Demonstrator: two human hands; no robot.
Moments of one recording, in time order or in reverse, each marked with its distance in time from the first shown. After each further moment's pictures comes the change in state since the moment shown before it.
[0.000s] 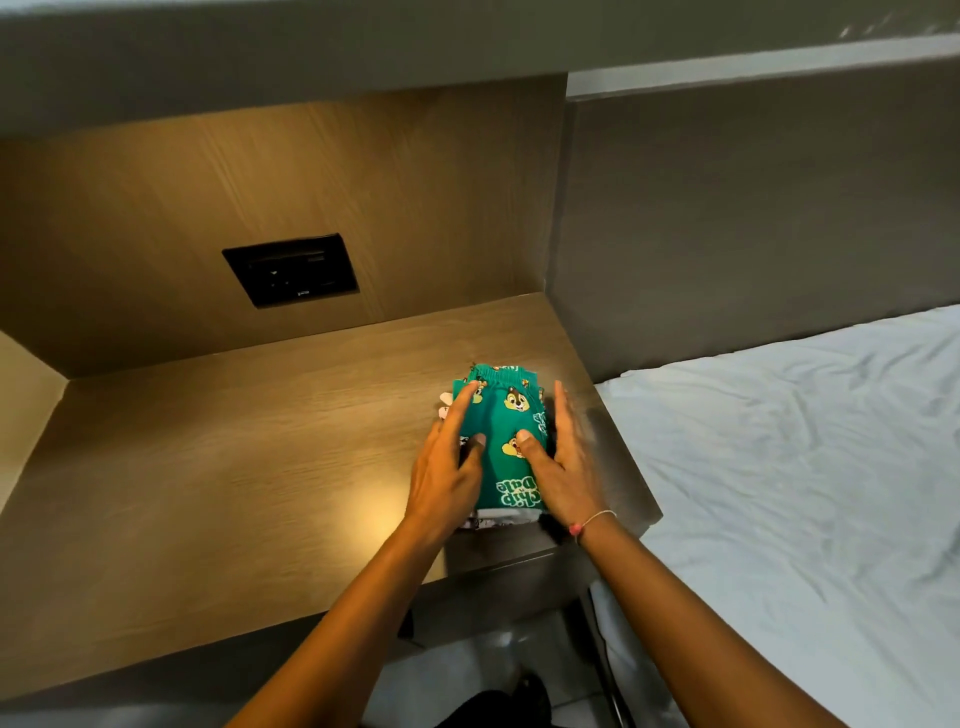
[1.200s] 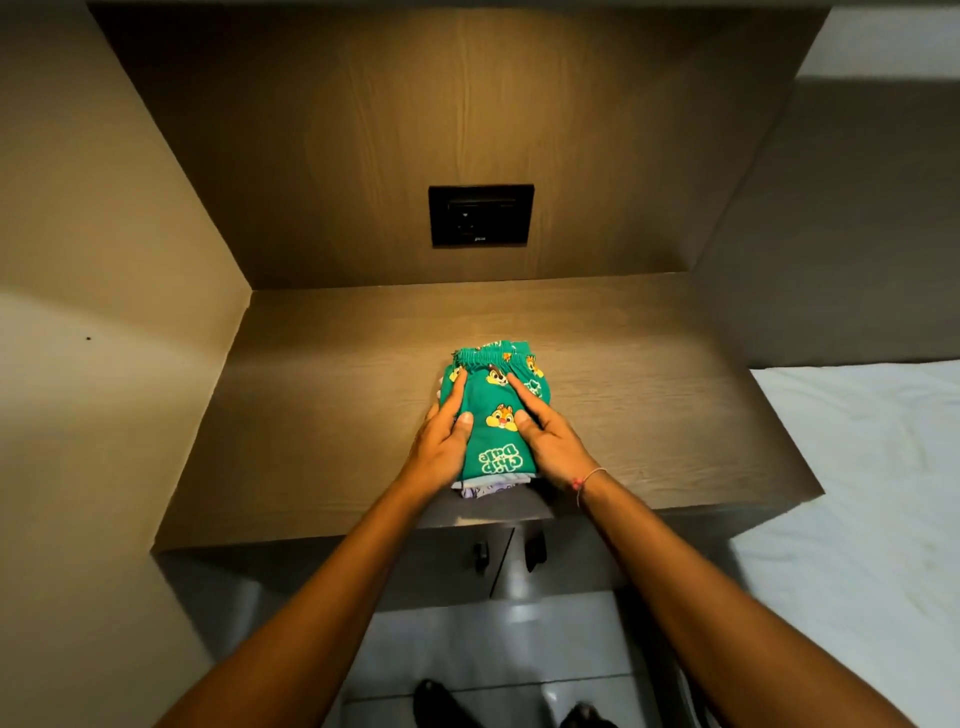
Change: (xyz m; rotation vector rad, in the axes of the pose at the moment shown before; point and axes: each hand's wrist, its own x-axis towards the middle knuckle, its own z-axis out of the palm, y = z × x) left_hand -0.062 -0.088 -0.190 -0.183 0.030 -0.186; right_hand -0.049 -0.088 0.190 0.420 -0.432 0.182
